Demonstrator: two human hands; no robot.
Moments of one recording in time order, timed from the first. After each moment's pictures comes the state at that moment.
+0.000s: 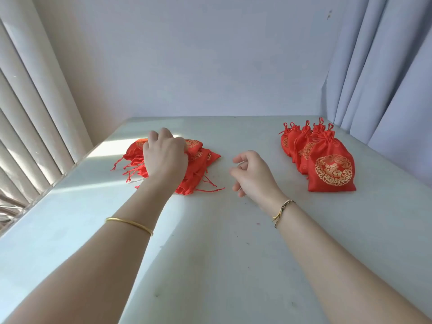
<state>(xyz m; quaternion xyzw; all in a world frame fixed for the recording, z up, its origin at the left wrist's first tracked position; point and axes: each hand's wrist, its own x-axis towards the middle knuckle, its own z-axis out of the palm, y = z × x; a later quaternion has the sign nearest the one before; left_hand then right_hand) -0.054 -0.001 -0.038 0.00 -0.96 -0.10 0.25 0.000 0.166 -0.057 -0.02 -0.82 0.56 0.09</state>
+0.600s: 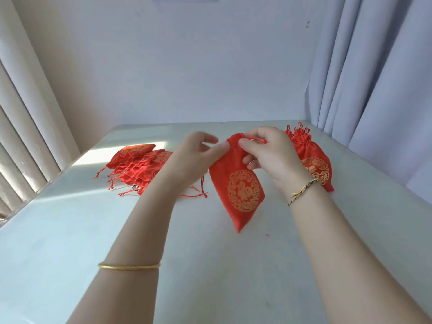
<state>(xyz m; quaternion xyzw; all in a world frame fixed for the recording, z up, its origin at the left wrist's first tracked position) 0.009 0.058 0.006 -0.15 -0.85 -0.51 0.04 0.013 0.213 -0.002 0.02 -0.78 0.60 0.18</state>
